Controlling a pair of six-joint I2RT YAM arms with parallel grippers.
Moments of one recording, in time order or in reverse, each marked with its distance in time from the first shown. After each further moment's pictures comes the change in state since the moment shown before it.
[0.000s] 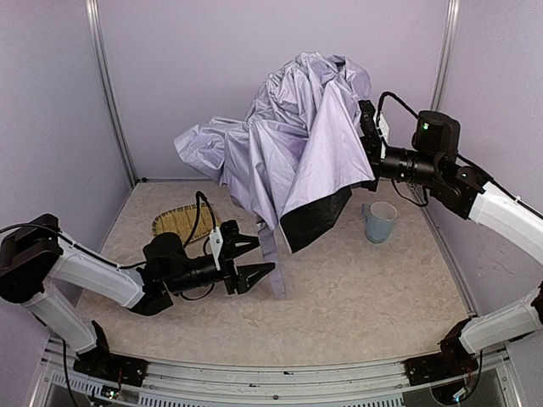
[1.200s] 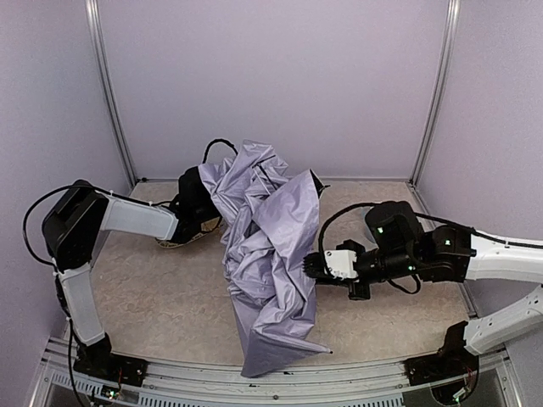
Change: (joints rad) left arm 0.340 0.372 0.604 -0.370 0.015 0.339; right arm 0.476 -0.119 -0.299 -0.342 0.357 -0.412
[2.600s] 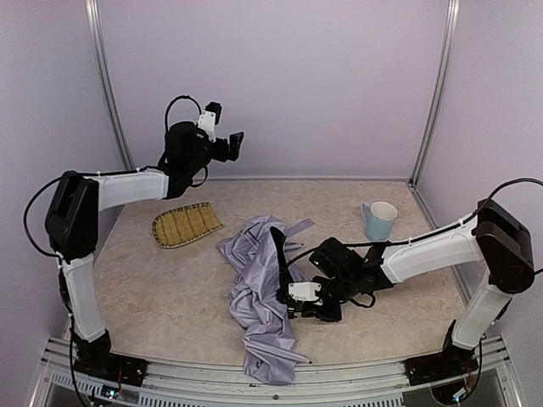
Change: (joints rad) left arm 0.159 0.106 0.432 -0.201 -0.342 -0.319; right arm -0.075 0.562 -0.050 0.136 -0.019 0.072
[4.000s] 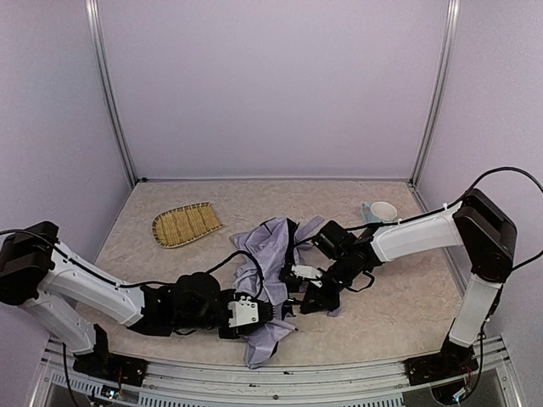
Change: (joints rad) left arm -0.750 -0.487 -1.032 -0.049 0.021 0.465; right arm -0.143 0.121 0.143 -0.160 -0.311 0.146
